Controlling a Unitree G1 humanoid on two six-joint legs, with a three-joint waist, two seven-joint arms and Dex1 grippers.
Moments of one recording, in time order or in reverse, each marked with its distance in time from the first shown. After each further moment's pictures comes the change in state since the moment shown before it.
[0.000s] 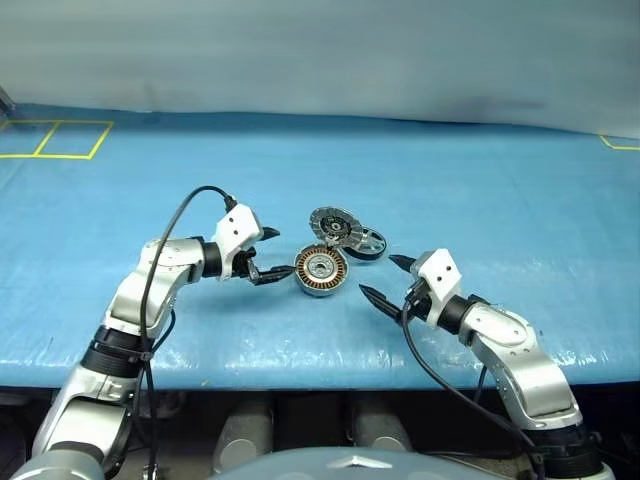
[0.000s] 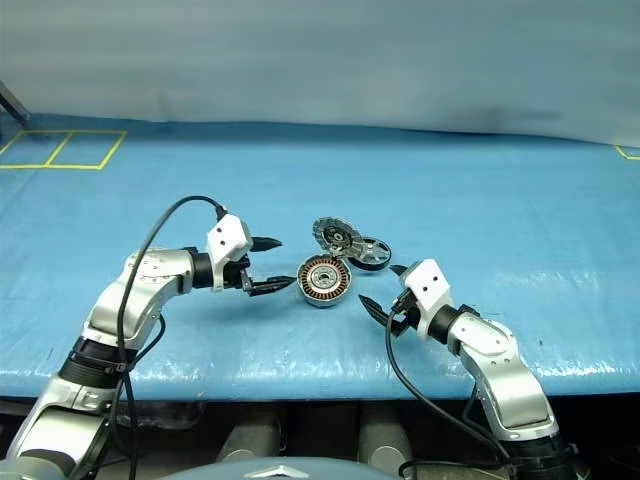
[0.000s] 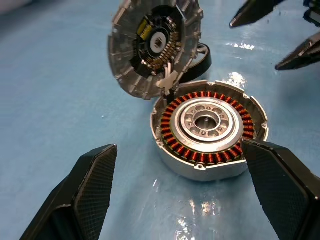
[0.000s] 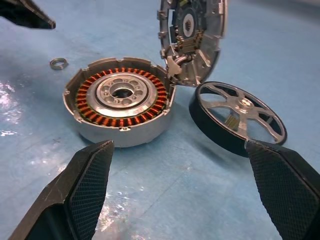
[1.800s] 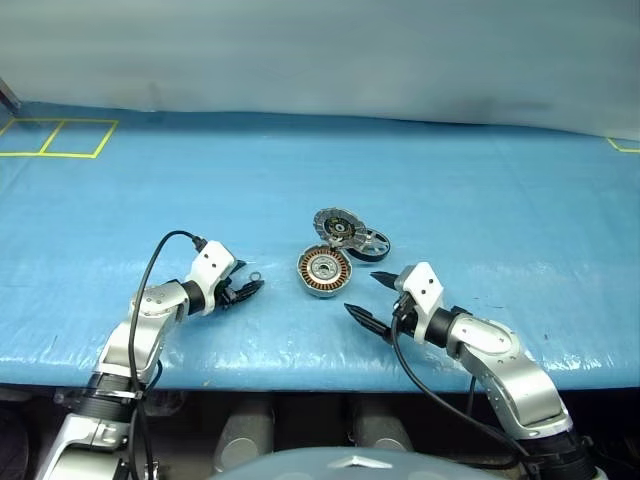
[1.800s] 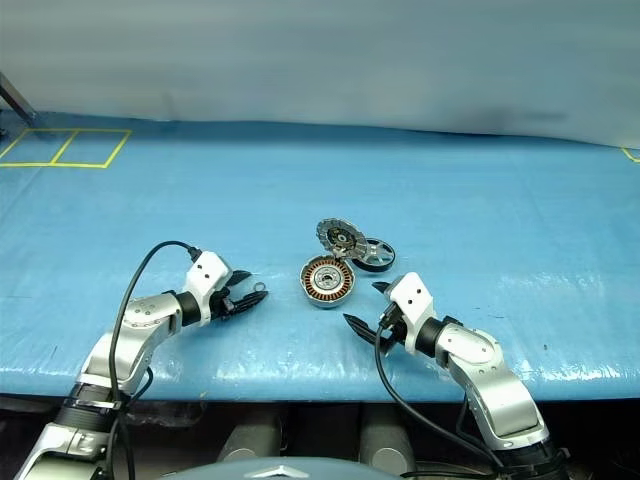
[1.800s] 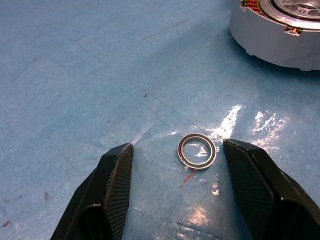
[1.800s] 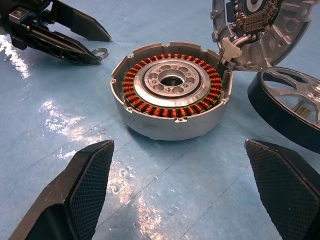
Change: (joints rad) left arm 0.222 -0.050 0.017 0.104 0.094 -0.073 0.192; right arm 0.020 -0.001 0.074 -0.001 0.024 0.022 0.025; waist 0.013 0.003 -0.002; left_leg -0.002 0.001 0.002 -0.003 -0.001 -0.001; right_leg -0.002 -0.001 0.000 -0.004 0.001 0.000
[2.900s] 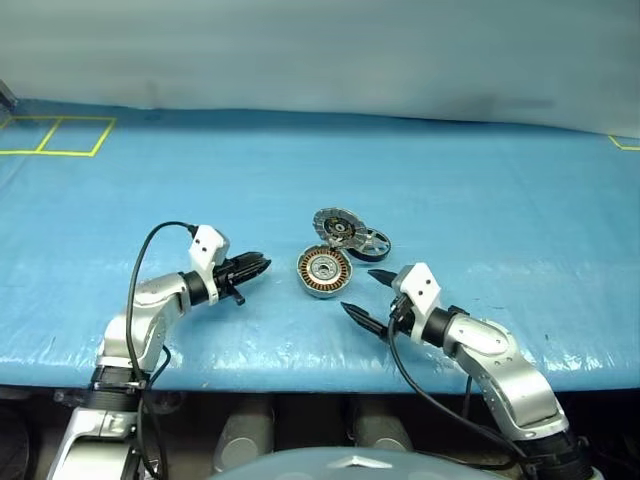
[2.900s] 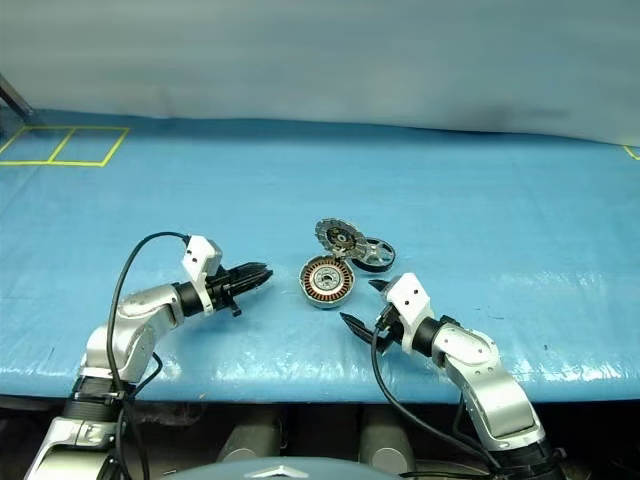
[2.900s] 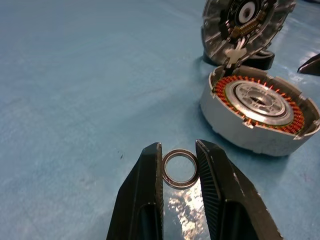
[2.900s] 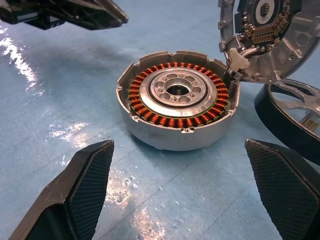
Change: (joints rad) left arm -0.099 -0.051 0.076 -0.022 -0.223 0.044 -0.112; right arm 0.011 0.003 0.022 0.001 -0.015 -0.066 0.011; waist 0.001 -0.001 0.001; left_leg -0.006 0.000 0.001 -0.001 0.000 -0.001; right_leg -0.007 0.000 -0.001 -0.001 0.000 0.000
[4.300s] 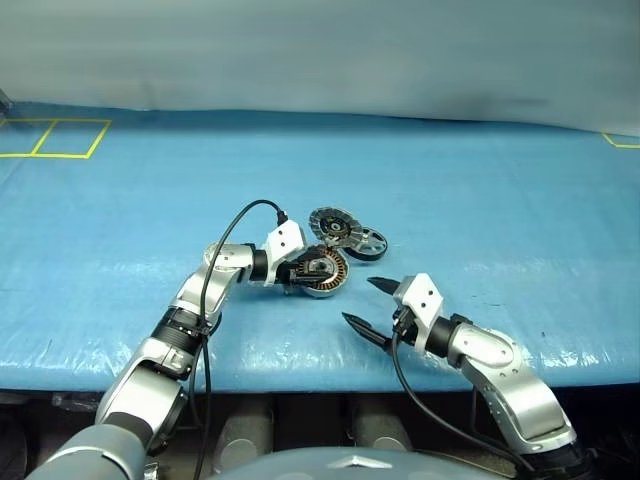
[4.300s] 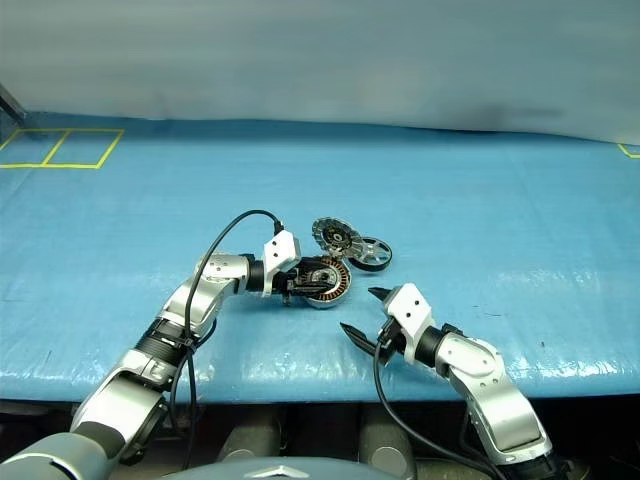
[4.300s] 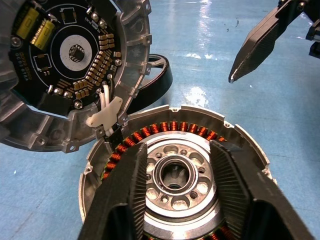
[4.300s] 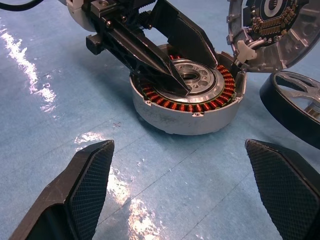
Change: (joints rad) left arm -0.277 -0.133 -0.291 0.379 0.262 -0.284 -0.156; right arm 0.046 -0.021 0.004 -0.025 -0.015 -0.034 -0.002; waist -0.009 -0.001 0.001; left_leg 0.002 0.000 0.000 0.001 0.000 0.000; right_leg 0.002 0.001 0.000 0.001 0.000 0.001
